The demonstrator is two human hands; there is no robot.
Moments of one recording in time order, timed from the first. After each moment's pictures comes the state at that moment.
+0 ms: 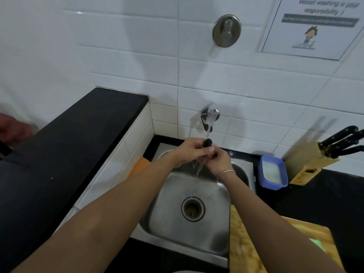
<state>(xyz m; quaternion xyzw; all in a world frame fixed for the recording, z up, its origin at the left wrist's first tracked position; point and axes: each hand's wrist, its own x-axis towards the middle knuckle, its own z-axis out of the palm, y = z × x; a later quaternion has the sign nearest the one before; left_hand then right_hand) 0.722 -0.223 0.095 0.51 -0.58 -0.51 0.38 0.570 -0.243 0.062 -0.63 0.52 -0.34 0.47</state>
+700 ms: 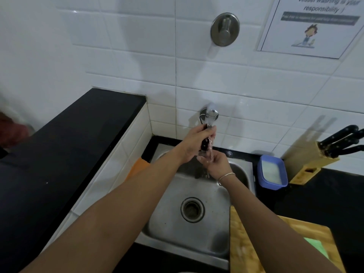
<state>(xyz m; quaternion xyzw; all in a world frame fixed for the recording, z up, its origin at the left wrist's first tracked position) 0.698 -0.240 0.125 0.45 -0.43 -0.60 0.50 0.567 -0.244 0.048 -0.65 0.48 -0.34 0.49</state>
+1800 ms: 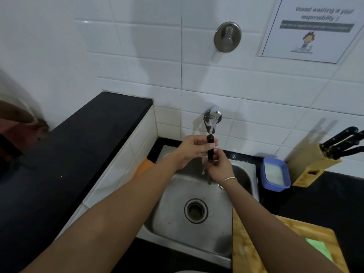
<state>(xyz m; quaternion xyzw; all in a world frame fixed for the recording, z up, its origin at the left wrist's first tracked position) 0.714 -0.203 0.120 0.48 -0.46 -0.57 0.48 0.571 -0.225 0.052 -0.64 0.53 -0.34 0.43</state>
